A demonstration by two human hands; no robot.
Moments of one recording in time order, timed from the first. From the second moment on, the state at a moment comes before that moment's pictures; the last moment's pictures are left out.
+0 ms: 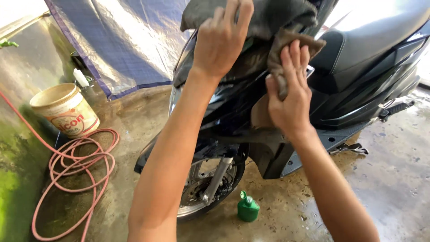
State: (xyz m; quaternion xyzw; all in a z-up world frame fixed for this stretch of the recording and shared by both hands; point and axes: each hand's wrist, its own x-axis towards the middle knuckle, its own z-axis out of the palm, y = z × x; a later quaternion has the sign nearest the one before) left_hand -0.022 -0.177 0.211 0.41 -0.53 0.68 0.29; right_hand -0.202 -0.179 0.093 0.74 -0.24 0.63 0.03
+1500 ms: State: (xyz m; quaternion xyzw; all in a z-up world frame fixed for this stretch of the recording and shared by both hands) left_hand -0.011 -0.212 0.286 0.26 -0.87 0.40 -0.07; right_hand -0.198 -0.175 0.079 0.76 -0.36 0.54 0.07
